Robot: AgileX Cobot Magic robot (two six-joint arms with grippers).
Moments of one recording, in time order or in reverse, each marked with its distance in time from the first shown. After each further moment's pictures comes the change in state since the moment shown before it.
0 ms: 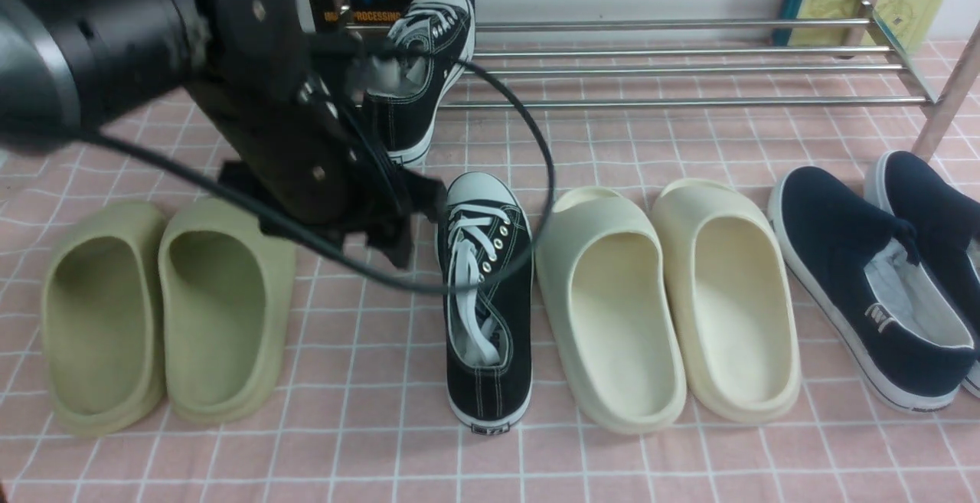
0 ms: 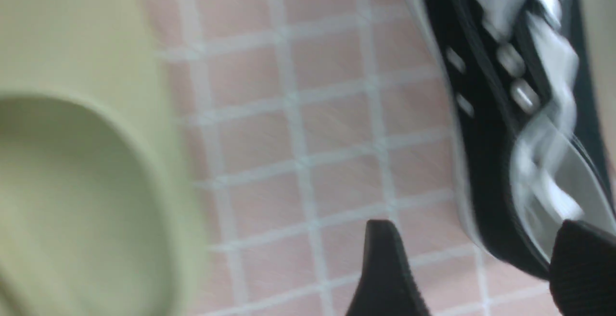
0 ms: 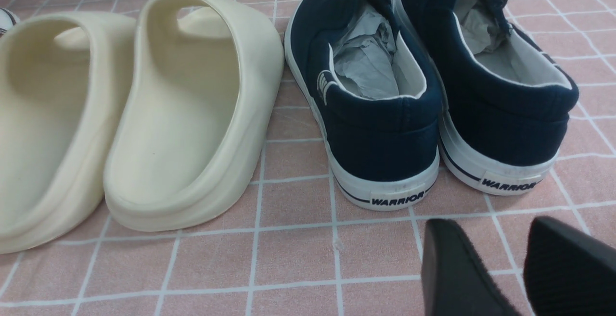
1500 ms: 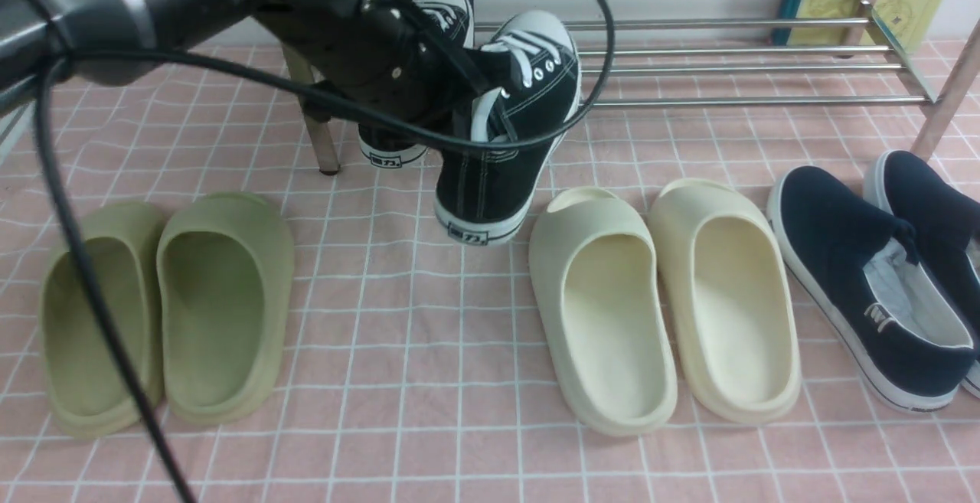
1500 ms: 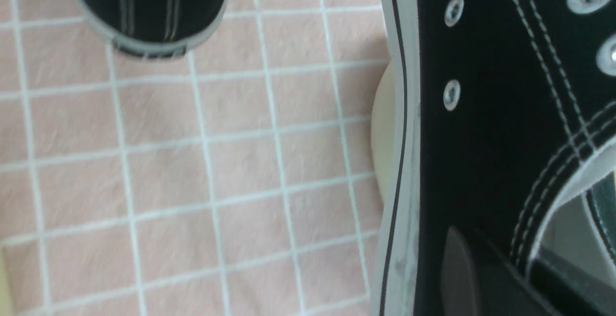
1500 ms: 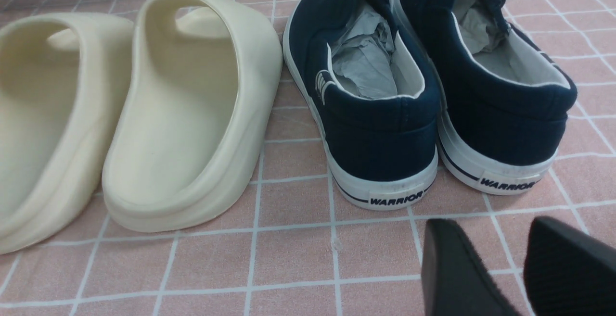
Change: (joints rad) right arm 0.000 0.000 0.000 0.000 0.000 0.000; left arm 0.040 0.189 -0.368 -0.122 -0.091 -0.046
